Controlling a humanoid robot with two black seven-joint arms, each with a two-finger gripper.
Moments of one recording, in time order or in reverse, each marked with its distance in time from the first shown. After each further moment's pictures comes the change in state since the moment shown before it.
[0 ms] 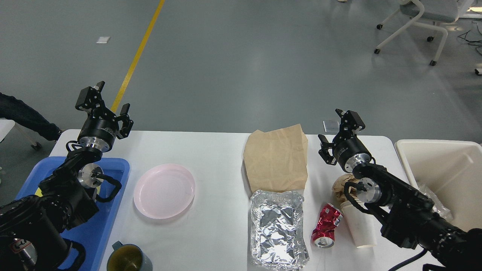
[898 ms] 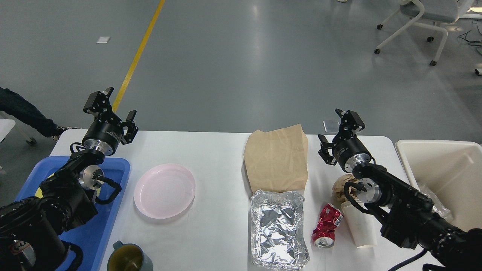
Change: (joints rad) left arm 0.011 0.005 0.035 -0.020 0.014 0.004 0.056; right arm 0.000 0.000 0.000 0.000 0.000 0.001 0.000
